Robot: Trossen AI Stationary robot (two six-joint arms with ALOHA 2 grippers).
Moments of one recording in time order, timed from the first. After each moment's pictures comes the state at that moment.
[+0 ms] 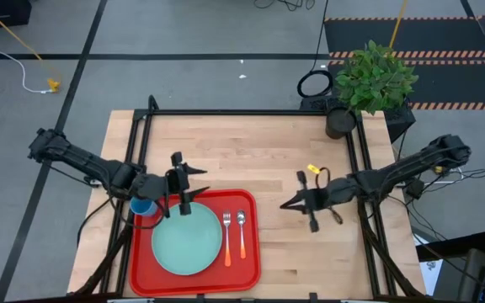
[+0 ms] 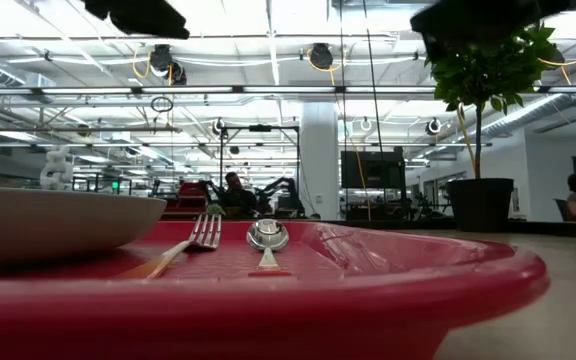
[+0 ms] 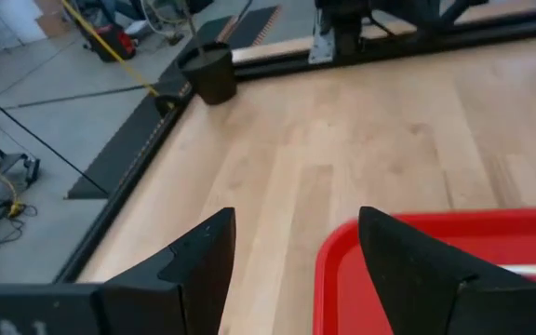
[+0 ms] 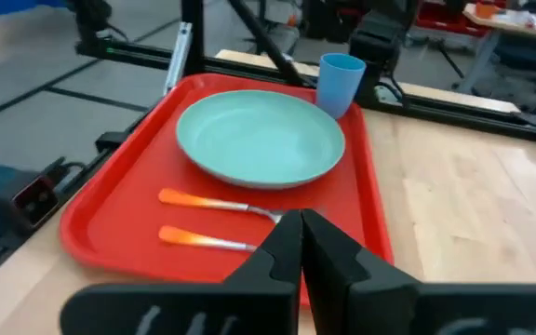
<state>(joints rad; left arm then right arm) -0.37 1.01 0.77 -0.23 -0.61 -0.02 0.33 1.04 0.54 0.19 0.14 -0.02</state>
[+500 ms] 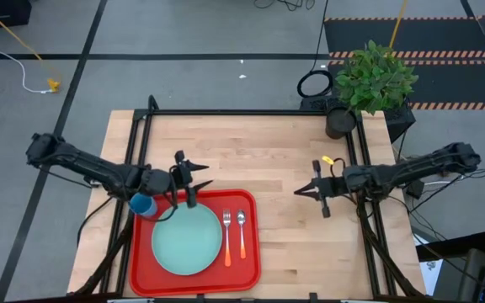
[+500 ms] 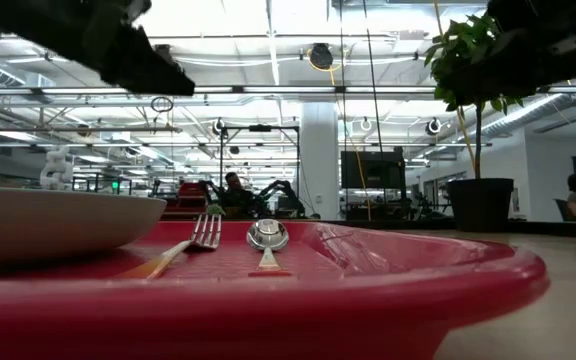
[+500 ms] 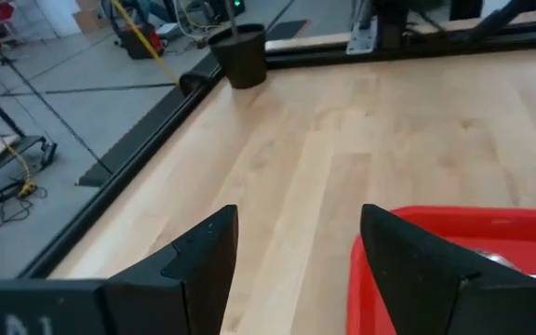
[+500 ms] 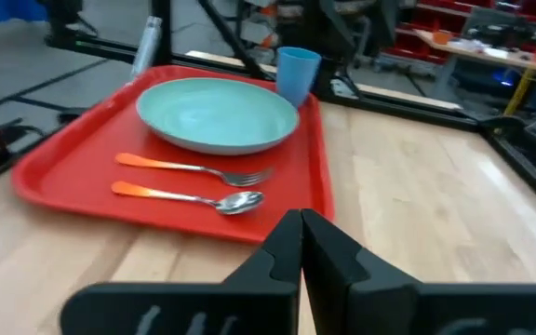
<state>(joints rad) -0.24 1.00 0.47 0.17 -0.55 0.01 0.18 0.71 0.21 0.27 0.06 -0.12</state>
